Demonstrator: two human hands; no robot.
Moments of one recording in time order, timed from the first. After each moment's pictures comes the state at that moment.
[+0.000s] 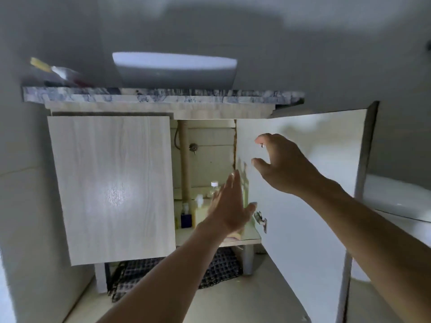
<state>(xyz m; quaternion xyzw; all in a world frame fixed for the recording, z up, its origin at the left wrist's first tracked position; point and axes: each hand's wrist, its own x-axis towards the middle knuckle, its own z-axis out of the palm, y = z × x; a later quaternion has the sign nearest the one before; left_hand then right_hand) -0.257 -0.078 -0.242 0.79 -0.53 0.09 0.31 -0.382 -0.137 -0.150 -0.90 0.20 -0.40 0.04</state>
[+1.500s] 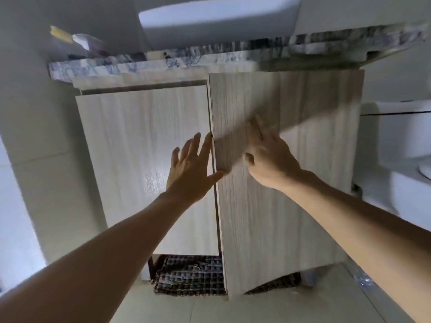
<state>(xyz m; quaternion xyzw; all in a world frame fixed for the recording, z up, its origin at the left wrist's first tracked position) -0.067 -0.035 -0.234 0.83 -0.39 0.36 0.17 -0.177 -0.183 -0.207 -0.91 0.08 -0.40 0.00</state>
